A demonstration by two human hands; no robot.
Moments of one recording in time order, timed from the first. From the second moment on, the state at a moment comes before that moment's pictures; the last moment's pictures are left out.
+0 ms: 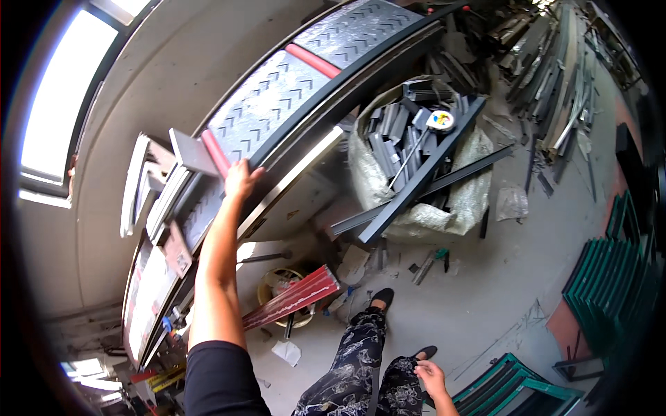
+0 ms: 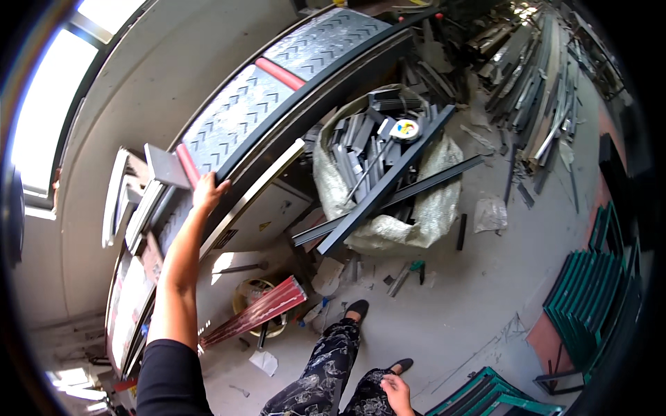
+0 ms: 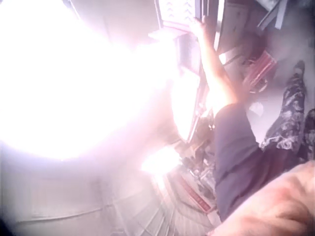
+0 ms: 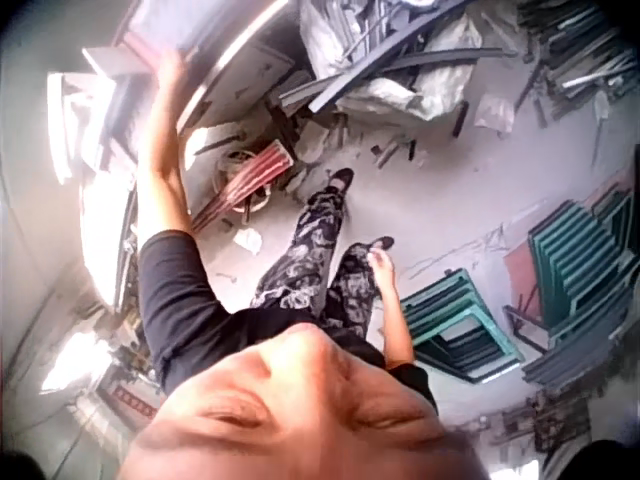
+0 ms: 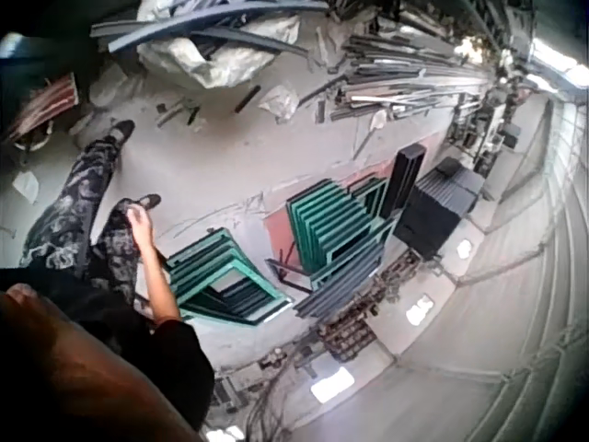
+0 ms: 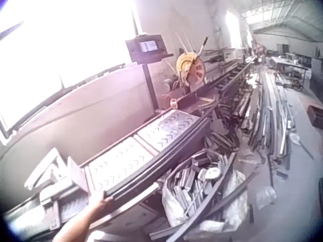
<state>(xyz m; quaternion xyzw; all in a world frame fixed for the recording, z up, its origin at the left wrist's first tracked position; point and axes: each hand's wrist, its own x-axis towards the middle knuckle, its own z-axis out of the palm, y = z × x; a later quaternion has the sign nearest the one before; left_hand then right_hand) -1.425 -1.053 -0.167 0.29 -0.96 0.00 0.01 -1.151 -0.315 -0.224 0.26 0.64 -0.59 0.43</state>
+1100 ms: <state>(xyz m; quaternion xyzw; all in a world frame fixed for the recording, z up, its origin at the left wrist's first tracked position) -1.223 -0.259 0.085 -0.16 -0.56 -0.73 -0.36 -1.177 -0.168 0.145 0.24 0.67 -0.61 -0.34</state>
